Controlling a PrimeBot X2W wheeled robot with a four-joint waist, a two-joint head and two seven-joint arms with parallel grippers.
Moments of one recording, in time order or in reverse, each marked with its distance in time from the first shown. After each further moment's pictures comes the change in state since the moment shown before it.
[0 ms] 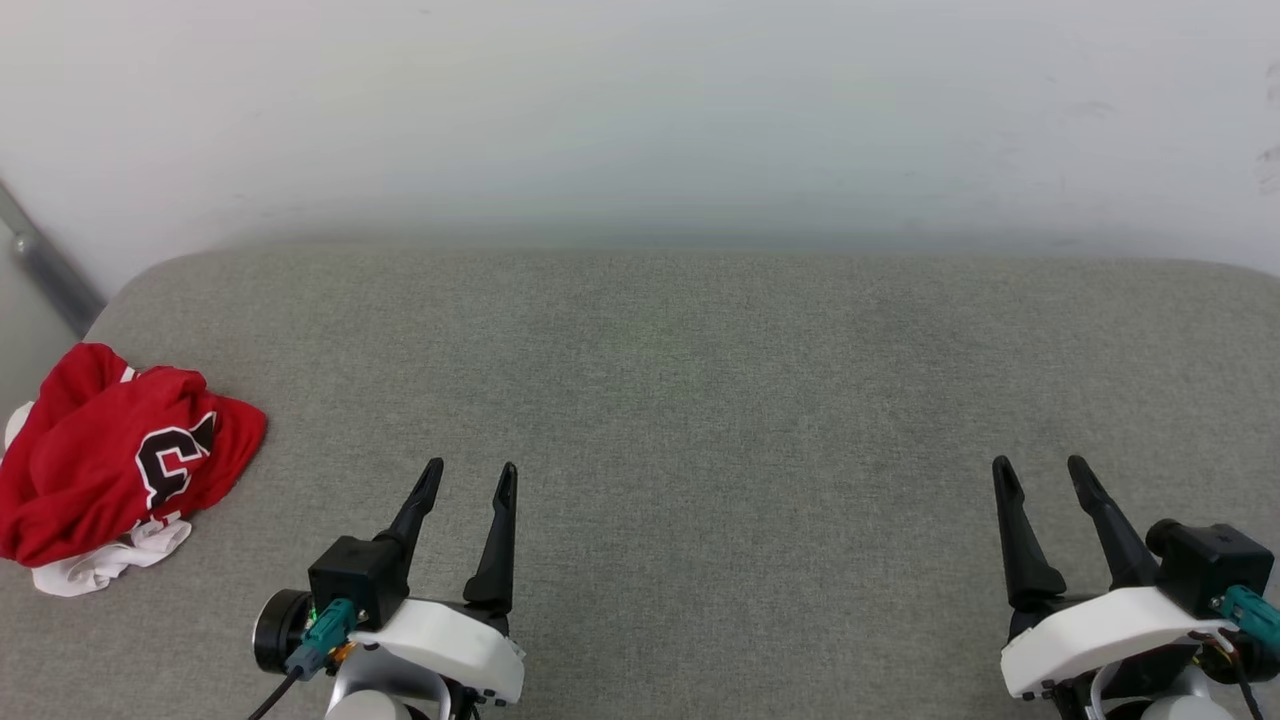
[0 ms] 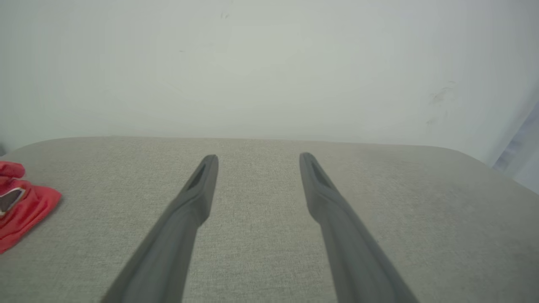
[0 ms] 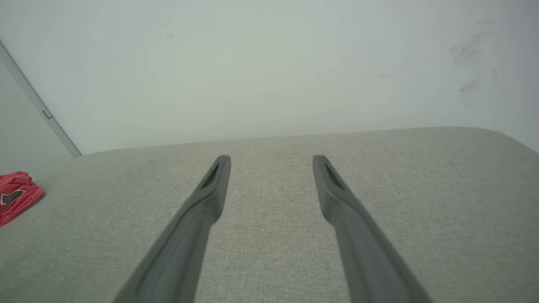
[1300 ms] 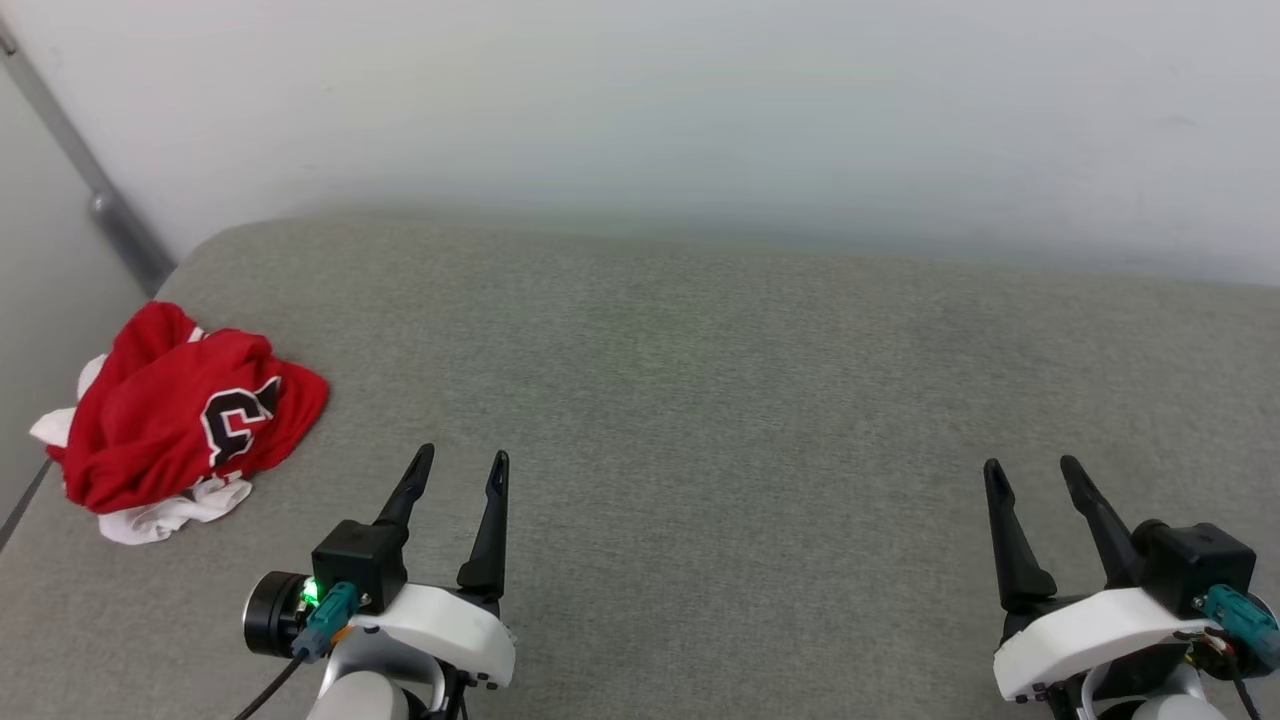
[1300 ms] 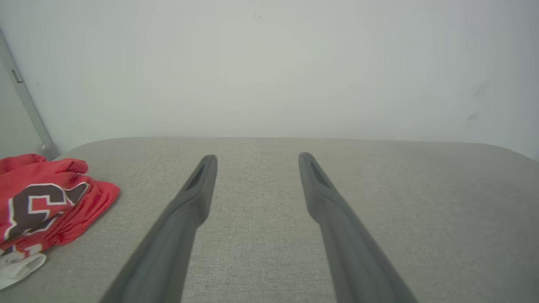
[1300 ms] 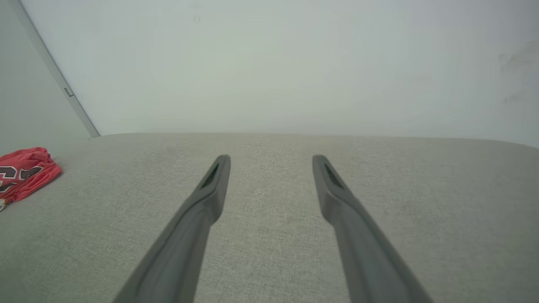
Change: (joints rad) left arm -0.041 0.009 0.009 0.055 0.054 0.018 -0.020; right arm -0.001 0.000 0.008 0.008 -0.050 0.000 -0.007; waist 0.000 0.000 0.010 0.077
